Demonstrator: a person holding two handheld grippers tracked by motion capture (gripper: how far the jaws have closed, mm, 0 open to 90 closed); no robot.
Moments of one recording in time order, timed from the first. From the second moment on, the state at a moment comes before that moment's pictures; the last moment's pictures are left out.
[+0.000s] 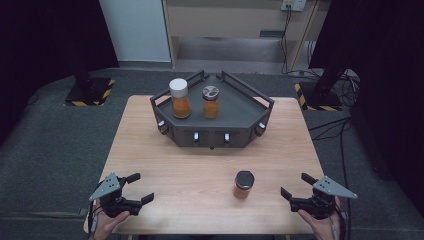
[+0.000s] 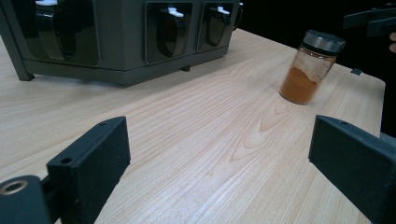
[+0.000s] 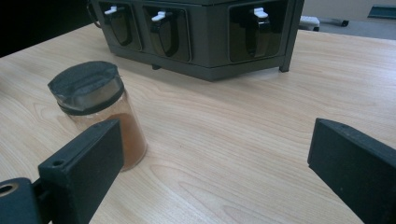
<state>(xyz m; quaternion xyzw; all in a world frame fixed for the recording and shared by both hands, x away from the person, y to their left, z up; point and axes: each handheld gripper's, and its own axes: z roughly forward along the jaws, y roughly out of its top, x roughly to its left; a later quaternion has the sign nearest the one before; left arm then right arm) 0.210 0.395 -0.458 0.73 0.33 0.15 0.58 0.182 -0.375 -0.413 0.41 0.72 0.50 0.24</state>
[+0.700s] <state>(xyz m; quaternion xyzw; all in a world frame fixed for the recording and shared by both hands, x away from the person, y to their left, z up) 0.210 0.395 -0.458 0.73 0.34 0.14 0.58 0.189 -0.362 -0.373 0.35 0.75 0.51 0.22</state>
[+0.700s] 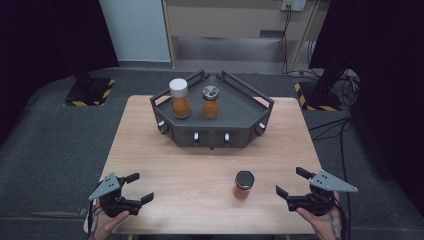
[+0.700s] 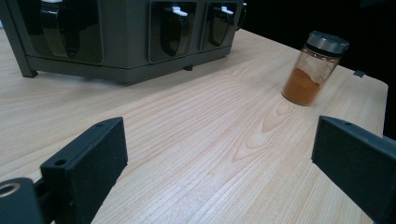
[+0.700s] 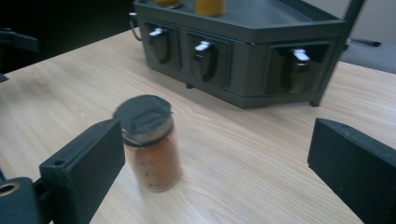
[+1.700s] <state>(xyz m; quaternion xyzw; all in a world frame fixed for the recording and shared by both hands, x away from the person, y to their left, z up) 0.212 0.395 -0.458 0.73 0.34 0.14 0.57 0.231 -0.312 -0.376 0.30 0.79 0.50 0.17</state>
